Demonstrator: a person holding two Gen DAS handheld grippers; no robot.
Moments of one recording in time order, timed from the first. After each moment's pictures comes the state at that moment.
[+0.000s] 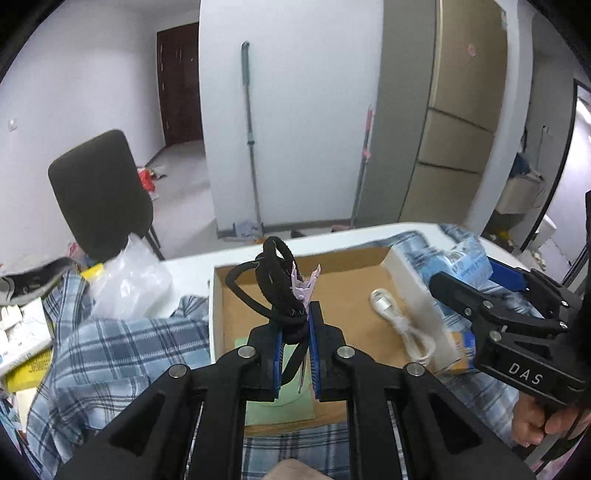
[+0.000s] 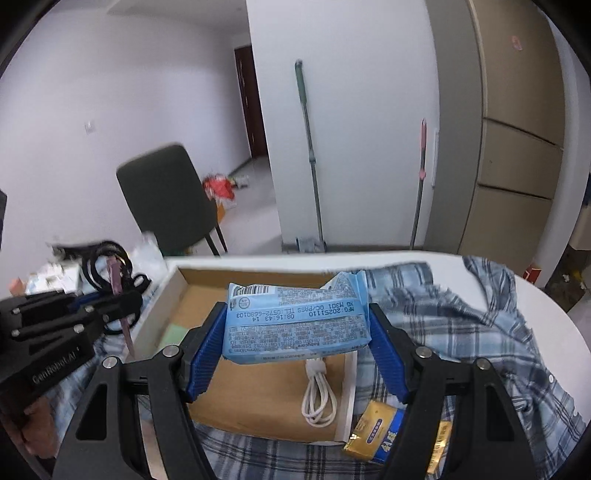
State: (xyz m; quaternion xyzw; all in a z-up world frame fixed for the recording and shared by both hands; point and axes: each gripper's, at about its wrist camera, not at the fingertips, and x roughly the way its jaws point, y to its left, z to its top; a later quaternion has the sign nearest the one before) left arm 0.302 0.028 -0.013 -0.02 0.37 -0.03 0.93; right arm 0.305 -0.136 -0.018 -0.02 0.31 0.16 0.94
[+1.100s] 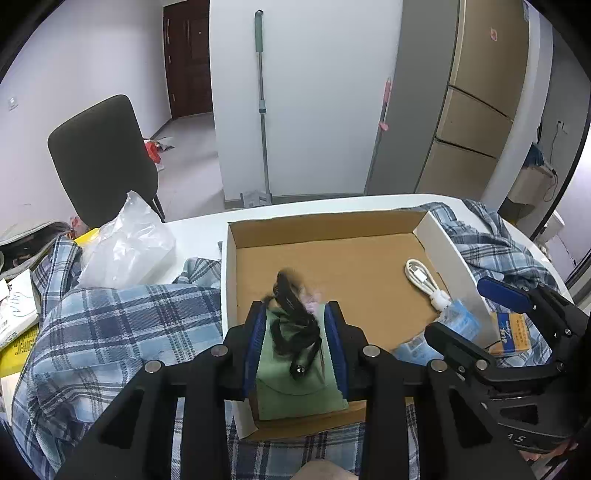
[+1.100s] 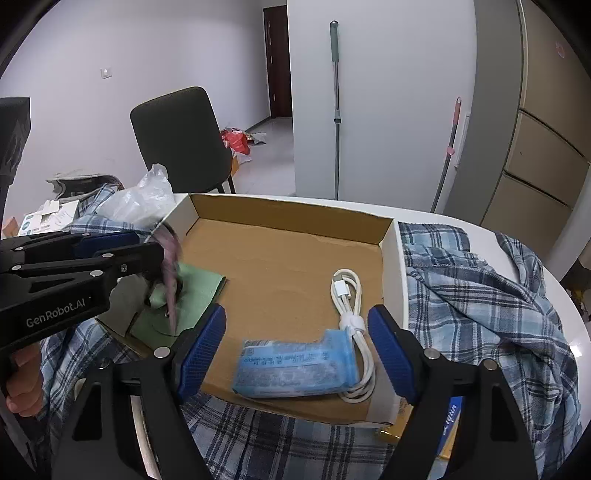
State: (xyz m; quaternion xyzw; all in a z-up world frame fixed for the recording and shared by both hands) left arm 0.316 0.045 -0.050 -0.02 0.41 -0.02 0.91; right arm 0.304 -0.106 -0.071 -0.09 0.38 0.18 0.90
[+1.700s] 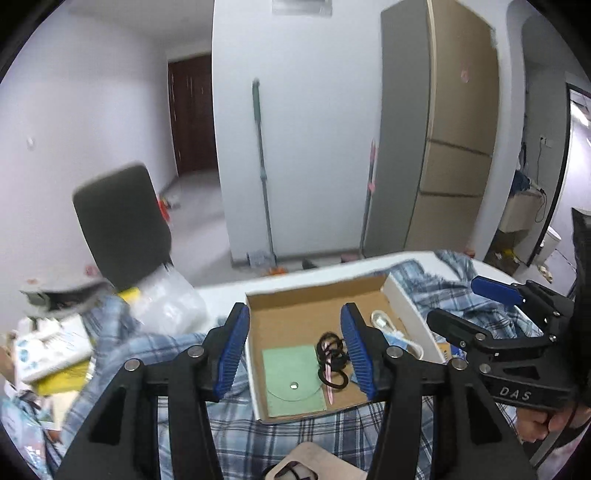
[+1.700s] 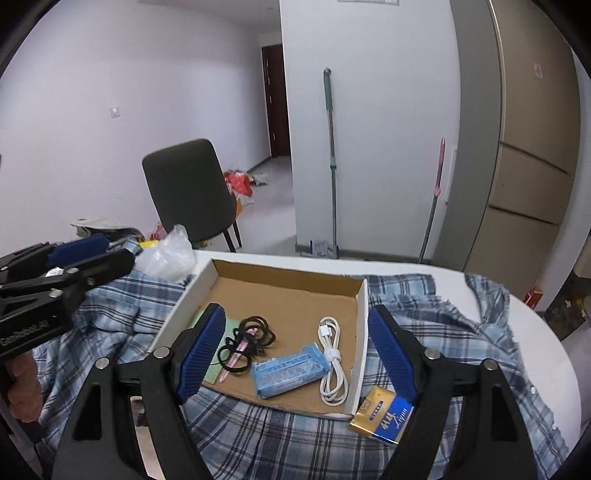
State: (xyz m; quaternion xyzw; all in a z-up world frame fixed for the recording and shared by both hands) left arm 0.235 0.033 0.051 0.00 0.29 -0.01 0.96; right arm 0.265 -0.130 0.011 -0.06 0.31 0.19 0.93
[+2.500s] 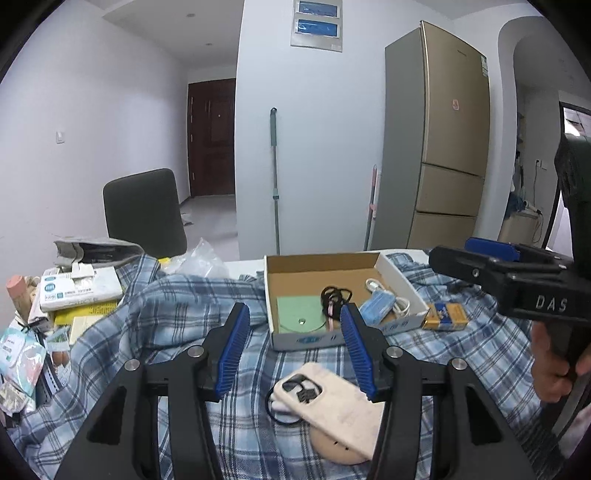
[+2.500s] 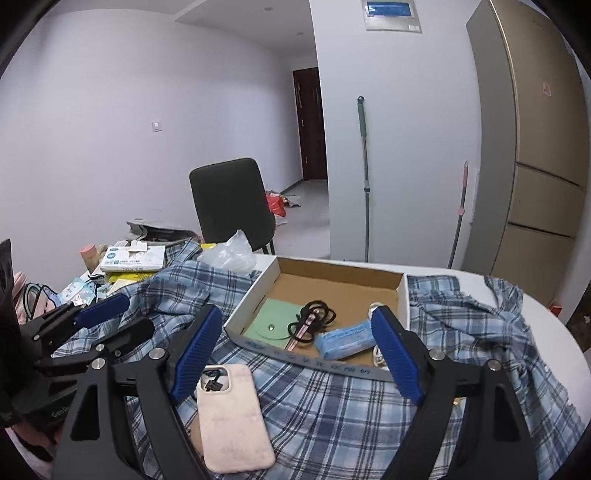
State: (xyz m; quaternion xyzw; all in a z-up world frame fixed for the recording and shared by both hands) left arm 0.104 0.047 0.008 -0.03 0.23 0.00 0.97; right arm 0.170 -0.120 0.020 -0.05 0.26 0.25 0.93
